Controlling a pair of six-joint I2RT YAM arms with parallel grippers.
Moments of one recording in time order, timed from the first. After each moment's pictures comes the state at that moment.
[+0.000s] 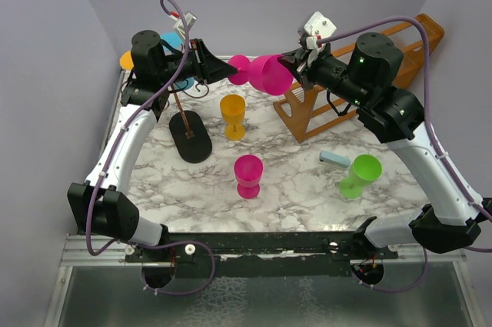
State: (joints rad) left arm -0.20 1.44 1.46 -0.04 0.96 -0.65; right arm 0.72 1.35 1.83 -0.50 -0.13 -0.34
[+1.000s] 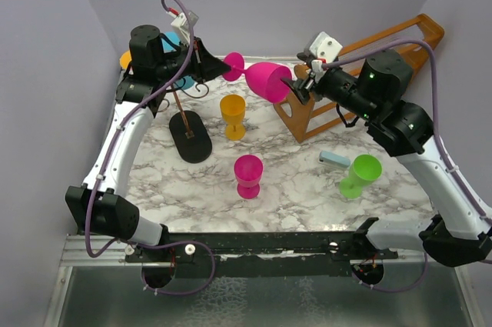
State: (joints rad) left arm -0.20 1.44 1.55 -0.25 0.86 -0.40; right arm 0.71 1.24 1.69 -0.48 -0.13 -0.46
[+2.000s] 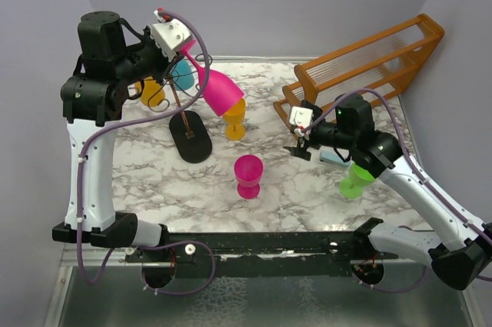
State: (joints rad) left arm -0.13 1.40 2.04 -0.94 0.56 0.56; right arm 0.59 1.06 1.10 -0.46 -0.44 -0.73
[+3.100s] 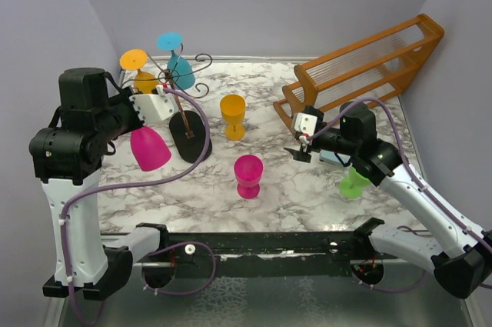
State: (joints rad) left arm -0.08 1.13 1.94 -1.45 0.10 1.15; right arm 0.57 1.00 0.95 -0.32 -0.49 -0.73
